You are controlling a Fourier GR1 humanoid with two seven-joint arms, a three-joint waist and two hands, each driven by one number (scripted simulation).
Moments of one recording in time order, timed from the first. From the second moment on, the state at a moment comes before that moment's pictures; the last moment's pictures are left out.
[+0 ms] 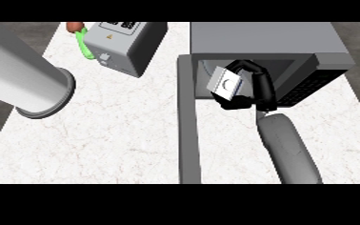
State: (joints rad) left arm 0.33 0.08 0.76 -2.20 0.69 -0.59 0.22; right arm -0.49 -0.05 0.00 -1.00 0.19 -0.24 -0.53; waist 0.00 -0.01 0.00
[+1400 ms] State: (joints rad) left arm 0.22 0.12 0.70 -2.10 0.63 -0.63 0.21; right arm -0.72 -0.17 -0.08 -0.65 0.45 -0.69 -0.63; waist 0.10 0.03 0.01
